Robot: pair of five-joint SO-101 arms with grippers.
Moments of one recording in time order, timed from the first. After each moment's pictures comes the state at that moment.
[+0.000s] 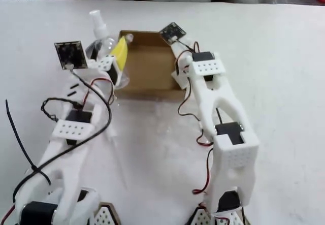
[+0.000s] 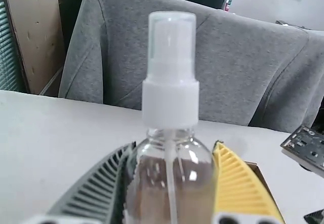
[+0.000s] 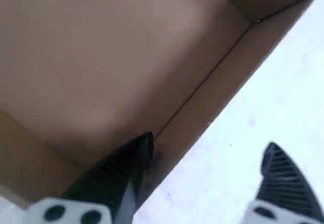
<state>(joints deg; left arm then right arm) 1.3 -26.5 57.7 -11.8 14.6 -14.0 27.5 -10.2 56.2 29.2</state>
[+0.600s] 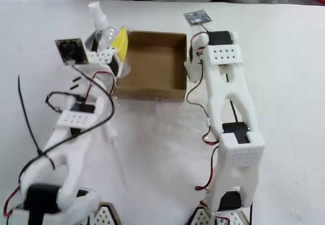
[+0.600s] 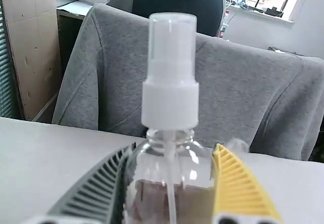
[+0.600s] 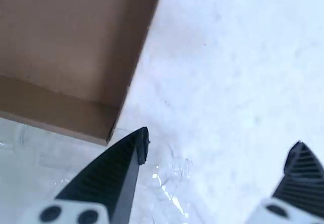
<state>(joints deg) 1.2 -13.4 49.8 -22.7 14.6 -8.4 27.5 -29.2 89.9 13.3</state>
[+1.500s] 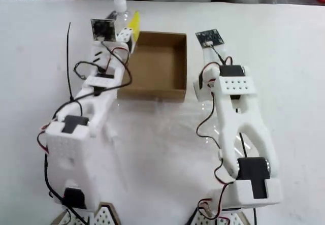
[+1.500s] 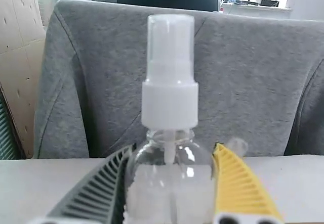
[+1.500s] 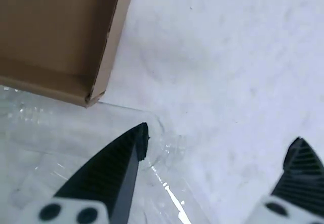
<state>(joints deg) 1.8 35.8 8.7 -34.7 6.5 -6.1 0.0 15.9 62.8 14.2</state>
